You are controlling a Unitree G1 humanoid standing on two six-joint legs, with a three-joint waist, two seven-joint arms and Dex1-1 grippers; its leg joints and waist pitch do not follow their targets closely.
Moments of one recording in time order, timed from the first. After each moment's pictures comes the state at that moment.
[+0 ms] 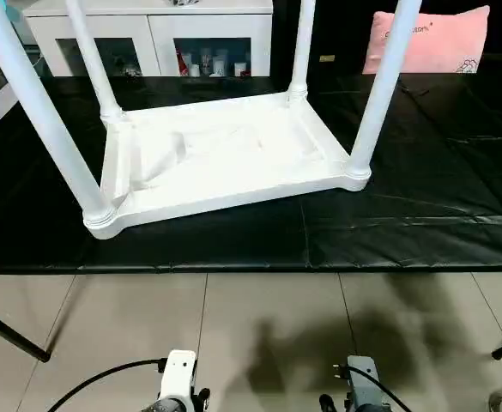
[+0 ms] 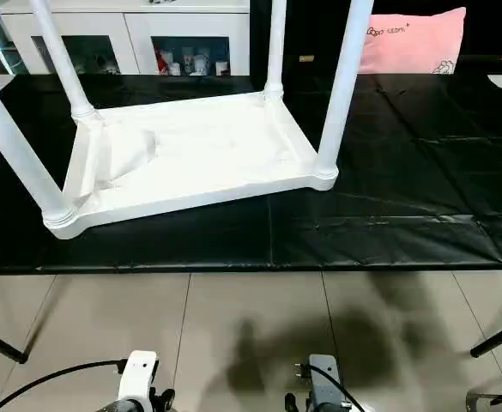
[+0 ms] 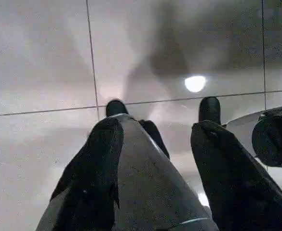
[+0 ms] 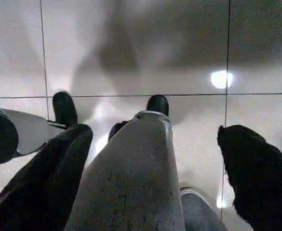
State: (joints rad) left arm -0.21 0.03 0.00 1.34 -0.03 -0.05 -0.15; right arm -0.19 -0.06 -0.03 1.31 0.10 0.05 0.10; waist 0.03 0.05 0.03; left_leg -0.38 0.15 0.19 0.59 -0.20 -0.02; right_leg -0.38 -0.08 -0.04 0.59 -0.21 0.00
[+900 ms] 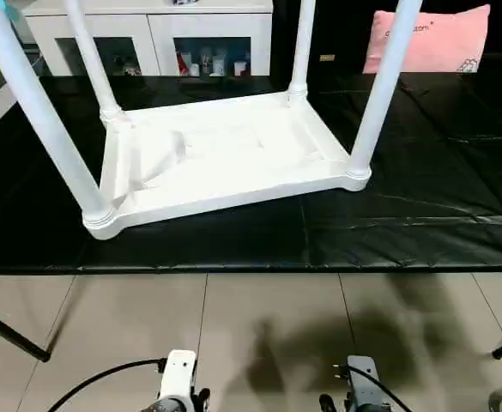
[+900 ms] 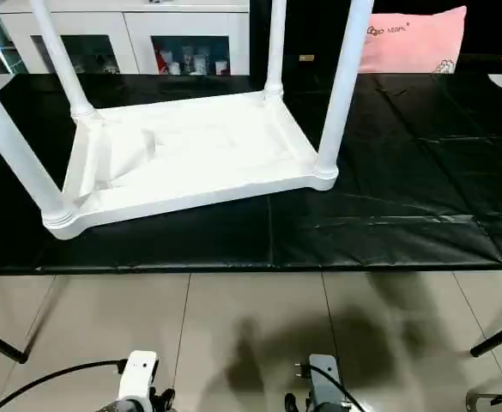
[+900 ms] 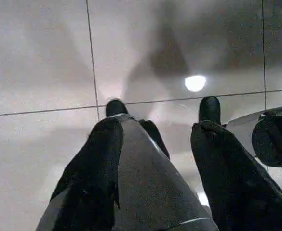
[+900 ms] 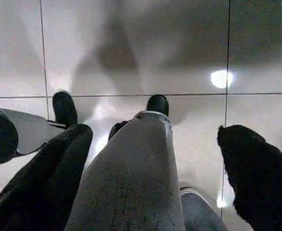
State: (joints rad) left arm -0.21 0.03 0.00 1.34 -0.03 -0.05 -0.15; right arm -0.19 -0.06 -0.03 1.31 0.10 0.05 0.10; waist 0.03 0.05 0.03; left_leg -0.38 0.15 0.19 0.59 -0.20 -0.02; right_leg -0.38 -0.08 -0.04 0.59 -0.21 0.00
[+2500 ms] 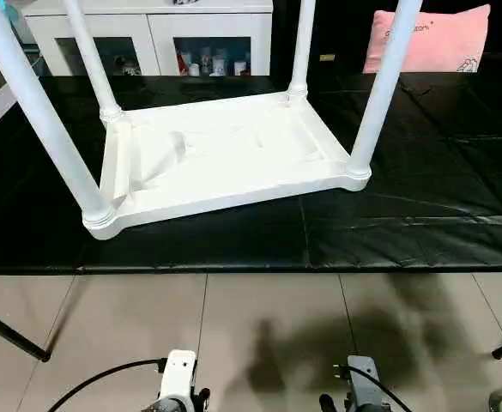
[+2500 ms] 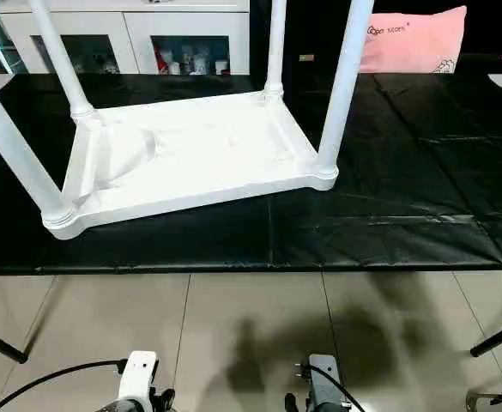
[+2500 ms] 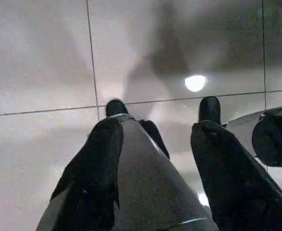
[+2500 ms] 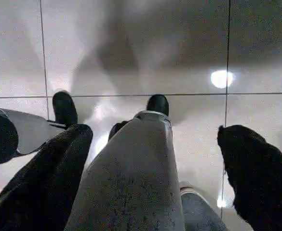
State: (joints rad) left arm -0.21 0.03 0.00 1.34 -0.03 -0.05 -0.15; right arm -0.19 -0.06 -0.03 1.31 0.10 0.05 0.10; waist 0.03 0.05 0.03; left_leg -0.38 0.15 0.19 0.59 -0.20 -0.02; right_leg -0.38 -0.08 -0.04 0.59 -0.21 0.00
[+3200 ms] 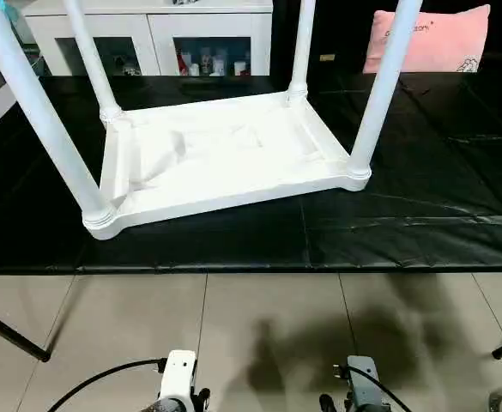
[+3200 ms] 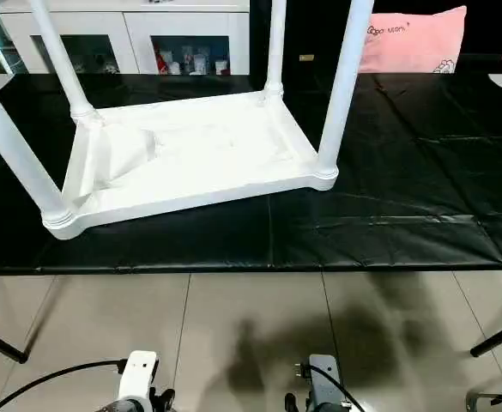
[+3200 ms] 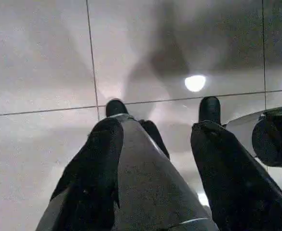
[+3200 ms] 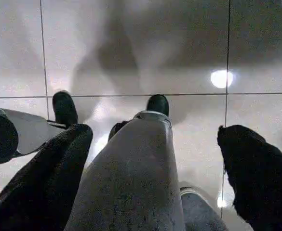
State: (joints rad) left arm -0.21 0.03 0.00 1.34 -0.03 -0.05 -0.15; right arm -0.19 -0.06 -0.03 1.31 0.10 0.05 0.10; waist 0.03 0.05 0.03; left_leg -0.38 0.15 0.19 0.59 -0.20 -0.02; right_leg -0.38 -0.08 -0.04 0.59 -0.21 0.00
